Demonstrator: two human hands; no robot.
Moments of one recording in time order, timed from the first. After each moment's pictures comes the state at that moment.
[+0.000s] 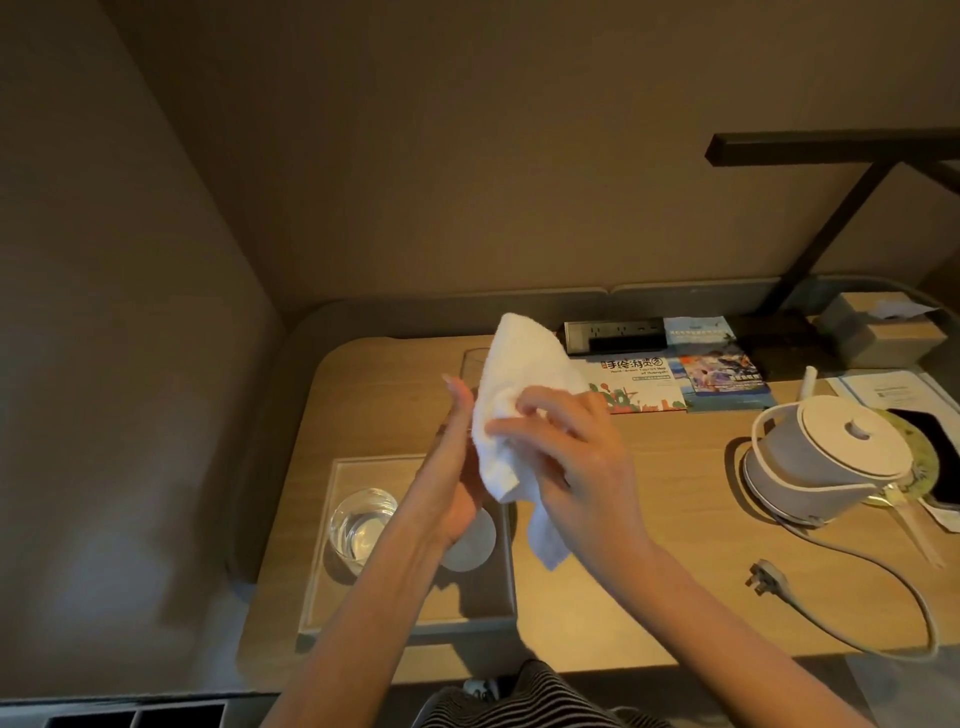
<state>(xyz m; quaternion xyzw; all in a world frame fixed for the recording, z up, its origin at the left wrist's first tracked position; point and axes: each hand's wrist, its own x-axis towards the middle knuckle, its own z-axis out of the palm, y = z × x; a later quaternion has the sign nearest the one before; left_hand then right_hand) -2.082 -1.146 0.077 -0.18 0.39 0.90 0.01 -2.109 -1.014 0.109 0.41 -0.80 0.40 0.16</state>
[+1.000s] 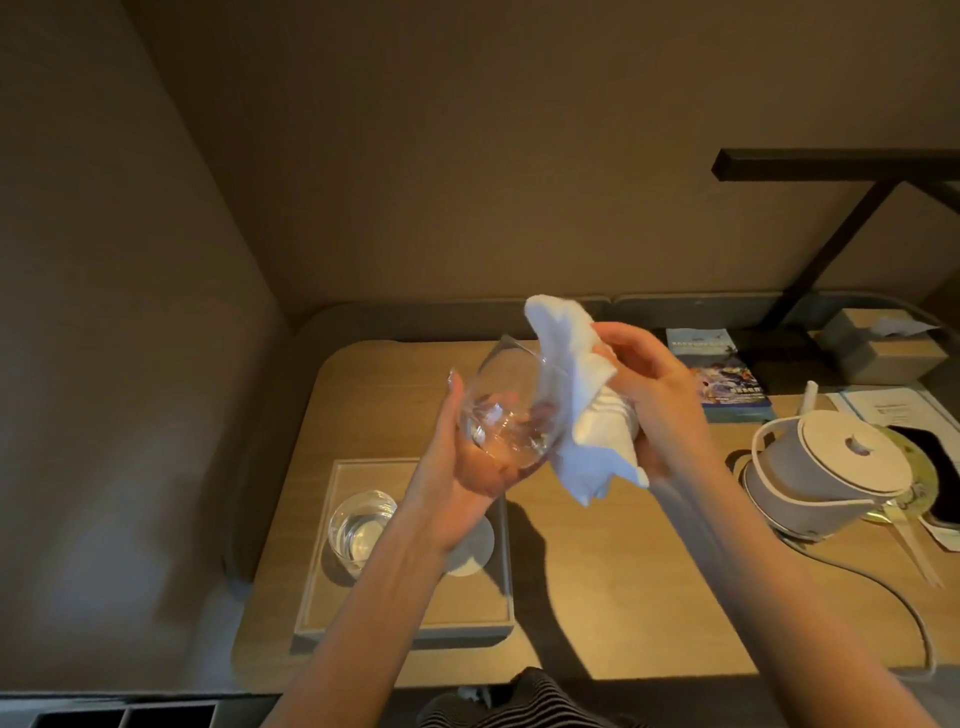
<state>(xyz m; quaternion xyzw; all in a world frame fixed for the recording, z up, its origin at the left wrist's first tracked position) -2.079 -1.148 0.083 -0.19 0.31 0.93 0.01 -2.171 -0.999 0.146 0.10 -0.61 0.77 -0.15</state>
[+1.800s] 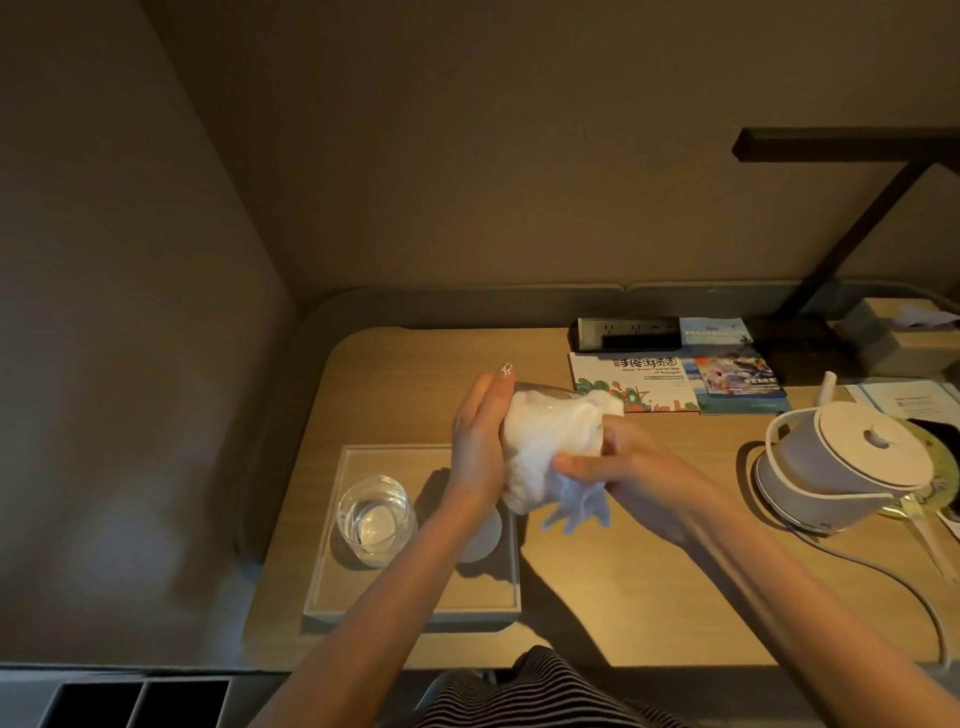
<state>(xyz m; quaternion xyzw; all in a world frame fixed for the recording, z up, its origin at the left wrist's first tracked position) -2.094 -1.125 0.081 -0.23 0.54 0.79 -0.17 -2.148 -0.982 0.114 0.21 -0.62 0.61 -0.44</state>
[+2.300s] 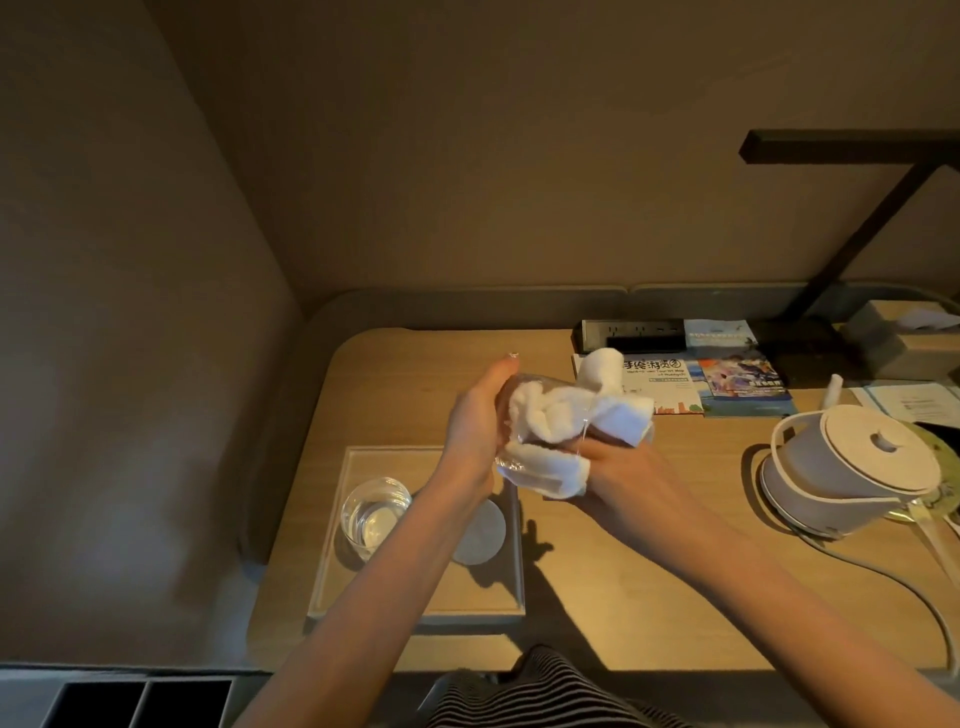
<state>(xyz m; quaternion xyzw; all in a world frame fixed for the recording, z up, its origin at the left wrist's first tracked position) -2.099 -1.141 0.100 -0.28 0.54 0.79 -0.05 -2.138 -0.982 0.099 0.54 -0.82 0.19 0.02</state>
